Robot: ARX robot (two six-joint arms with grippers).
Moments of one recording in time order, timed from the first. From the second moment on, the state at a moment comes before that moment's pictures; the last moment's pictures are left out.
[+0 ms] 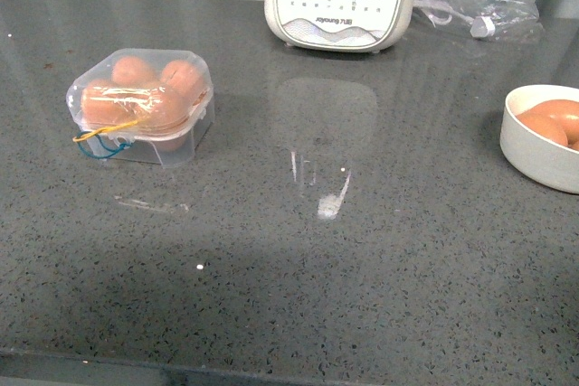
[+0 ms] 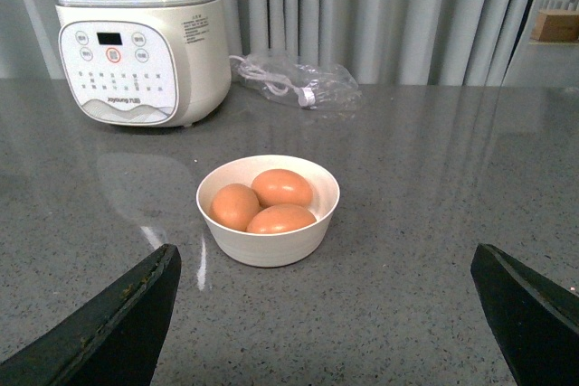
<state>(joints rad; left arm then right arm) 0.00 0.01 0.03 0.01 0.00 0.00 0.00 0.00 0.01 0.00 0.00 -0.01</state>
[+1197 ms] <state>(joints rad) 0.00 0.00 0.03 0.00 0.00 0.00 0.00 0.00 0.01 0.00 0.00 -0.01</state>
